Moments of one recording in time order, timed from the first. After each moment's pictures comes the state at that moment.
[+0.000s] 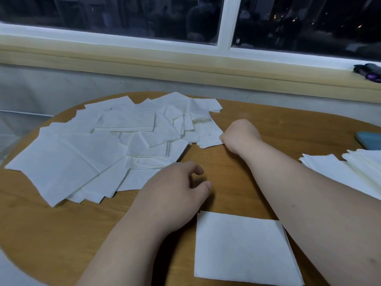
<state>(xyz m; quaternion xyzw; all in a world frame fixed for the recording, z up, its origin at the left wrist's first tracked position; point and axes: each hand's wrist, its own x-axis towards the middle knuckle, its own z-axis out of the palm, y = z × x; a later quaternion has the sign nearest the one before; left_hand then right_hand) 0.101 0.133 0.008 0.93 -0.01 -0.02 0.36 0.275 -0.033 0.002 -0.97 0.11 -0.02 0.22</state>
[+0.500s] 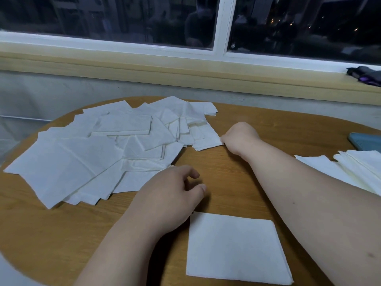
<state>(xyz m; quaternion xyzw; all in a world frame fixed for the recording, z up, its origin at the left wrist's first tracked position) 0.100 0.129 0.006 0.93 -0.01 -0.03 0.36 0.277 -0.051 0.005 -0.96 0.11 -0.01 0.27</state>
